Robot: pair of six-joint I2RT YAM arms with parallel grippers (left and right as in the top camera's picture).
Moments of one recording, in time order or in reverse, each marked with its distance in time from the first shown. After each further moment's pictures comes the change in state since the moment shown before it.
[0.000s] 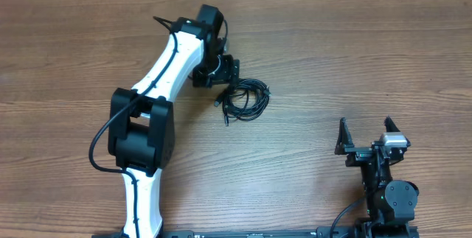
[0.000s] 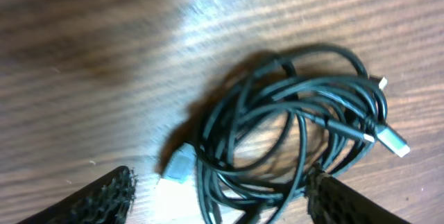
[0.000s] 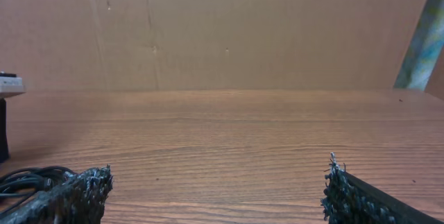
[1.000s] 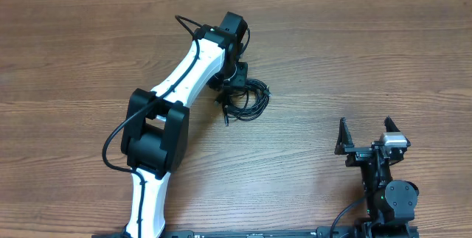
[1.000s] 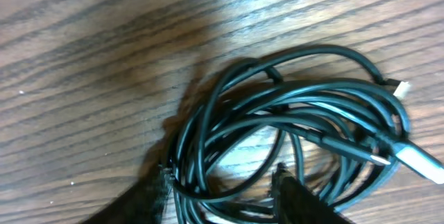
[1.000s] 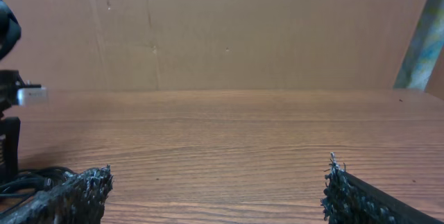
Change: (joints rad) left arm -0.113 0.025 -0.011 0.043 -0.167 0.002; right arm 0.000 0.000 0.000 0.000 0.000 0.000
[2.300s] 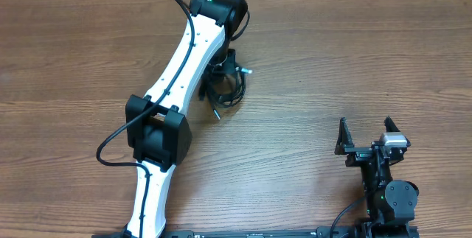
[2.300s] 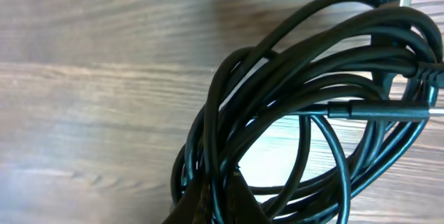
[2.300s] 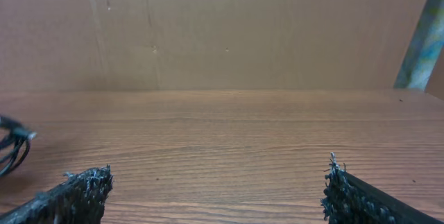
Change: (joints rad) left arm 0.003 0.072 0.446 -0.590 -0.220 -0.151; right arm 0.000 0.000 0.000 0.000 0.000 0.000
